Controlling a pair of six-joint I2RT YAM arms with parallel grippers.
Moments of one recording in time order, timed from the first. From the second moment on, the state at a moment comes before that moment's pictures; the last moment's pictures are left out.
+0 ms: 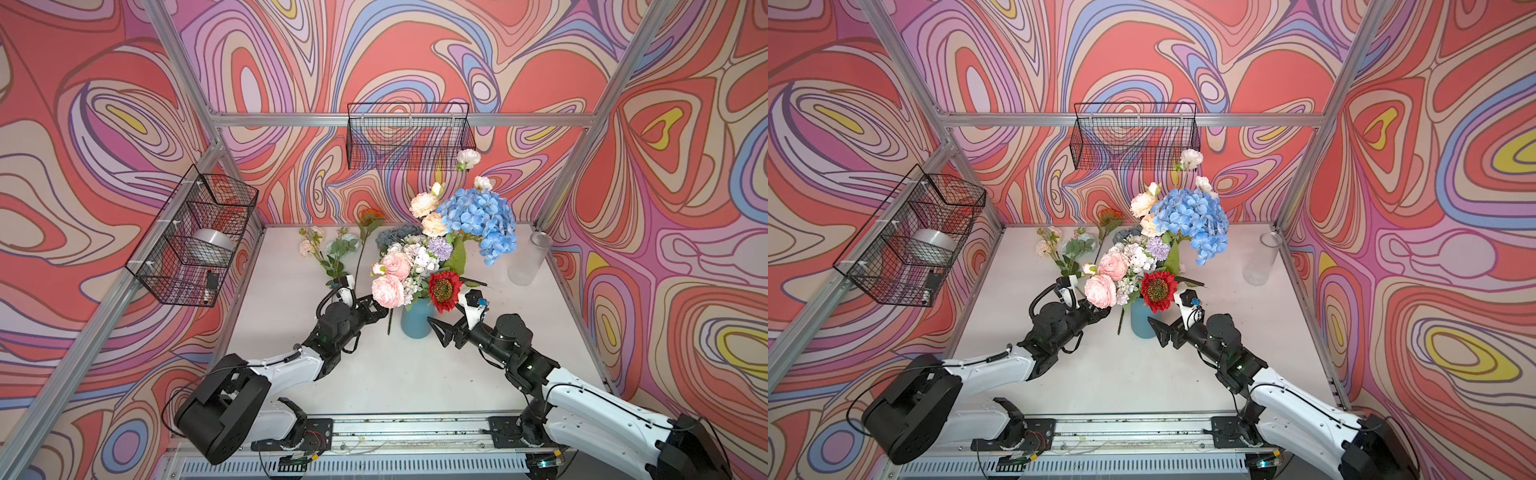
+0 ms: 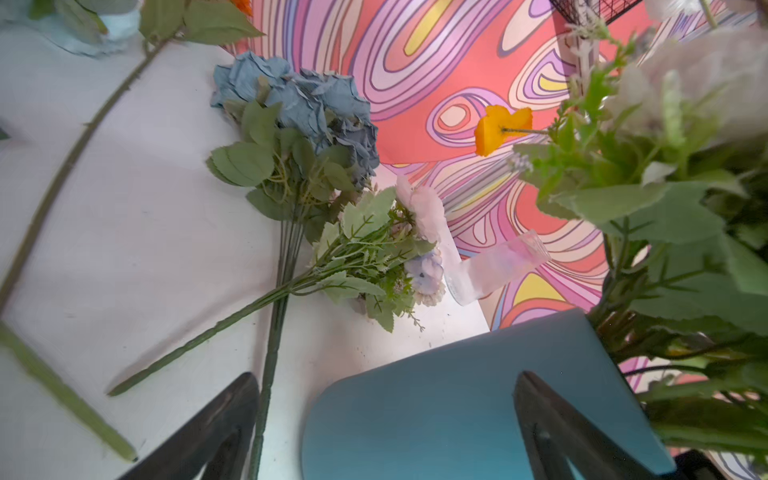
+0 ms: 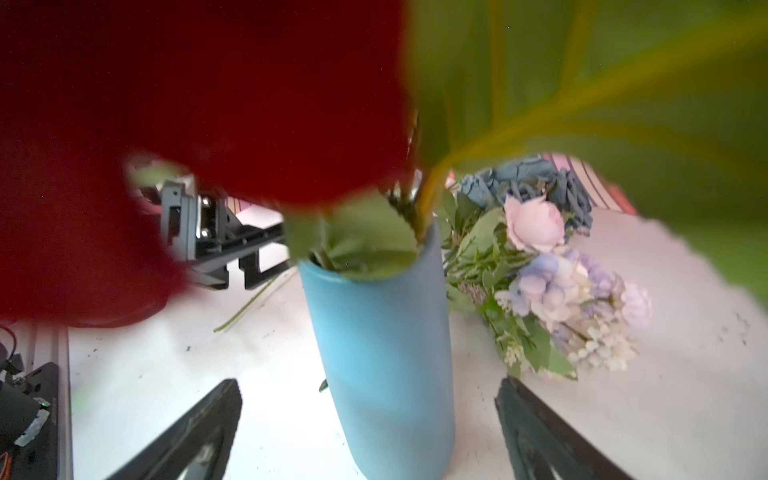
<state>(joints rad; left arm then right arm) -0.58 1.34 0.39 0.79 0.05 -0.89 0.66 0.89 0.33 0.39 -0.11 0.15</state>
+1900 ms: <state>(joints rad) -0.48 1.08 0.44 0.51 -0.07 -0.80 0.41 1.10 0.30 0.71 0.01 -0.02</state>
